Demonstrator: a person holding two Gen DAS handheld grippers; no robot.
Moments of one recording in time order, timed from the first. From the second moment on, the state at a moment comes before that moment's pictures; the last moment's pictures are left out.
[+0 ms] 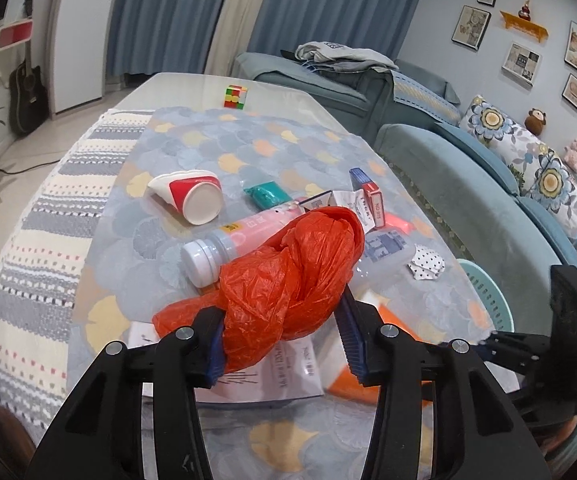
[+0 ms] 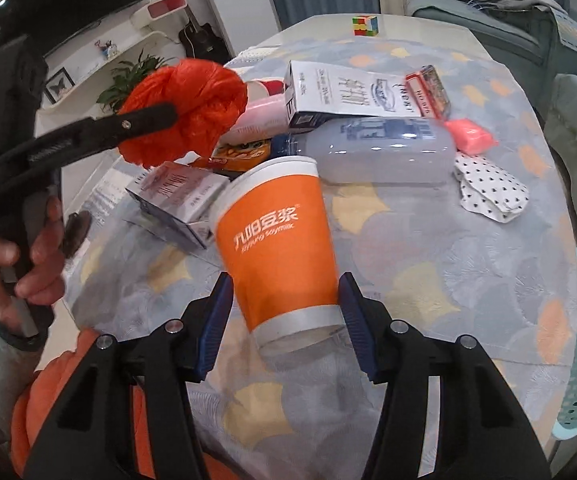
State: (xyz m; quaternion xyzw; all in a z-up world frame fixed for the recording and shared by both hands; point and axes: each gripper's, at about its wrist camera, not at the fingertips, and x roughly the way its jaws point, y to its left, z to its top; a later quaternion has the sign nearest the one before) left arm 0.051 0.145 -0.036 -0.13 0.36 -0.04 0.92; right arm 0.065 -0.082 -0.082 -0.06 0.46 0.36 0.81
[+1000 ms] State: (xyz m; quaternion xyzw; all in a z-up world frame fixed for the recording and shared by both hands) left arm 0.087 -0.026 0.047 -0.04 0.29 -0.18 0.94; right arm 0.064 -0.287 -0.003 0.10 0.29 0.14 0.94
